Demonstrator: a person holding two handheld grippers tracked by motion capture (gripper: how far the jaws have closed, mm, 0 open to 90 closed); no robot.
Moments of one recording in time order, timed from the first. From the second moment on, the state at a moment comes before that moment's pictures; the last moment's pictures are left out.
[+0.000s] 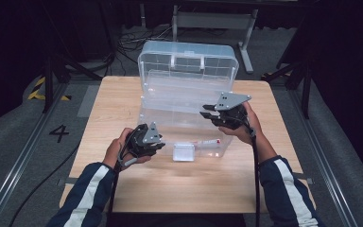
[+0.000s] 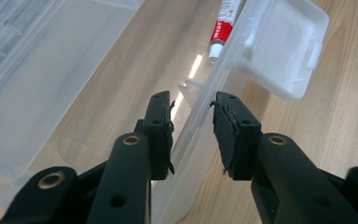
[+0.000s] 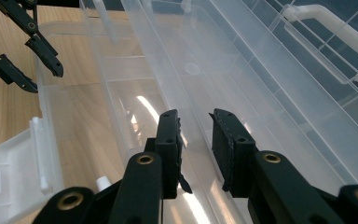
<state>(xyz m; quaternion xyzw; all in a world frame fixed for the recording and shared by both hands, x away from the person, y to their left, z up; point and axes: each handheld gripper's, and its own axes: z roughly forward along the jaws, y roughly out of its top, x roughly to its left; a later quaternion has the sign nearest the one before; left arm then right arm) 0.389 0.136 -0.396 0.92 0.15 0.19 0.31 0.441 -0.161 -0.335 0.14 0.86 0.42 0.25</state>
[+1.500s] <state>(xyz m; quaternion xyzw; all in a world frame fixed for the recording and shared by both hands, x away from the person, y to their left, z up) 0.379 0.193 -0.346 0.87 0.20 0.22 0.40 0.425 -0.158 -0.340 0.12 0.88 0.39 0.26</state>
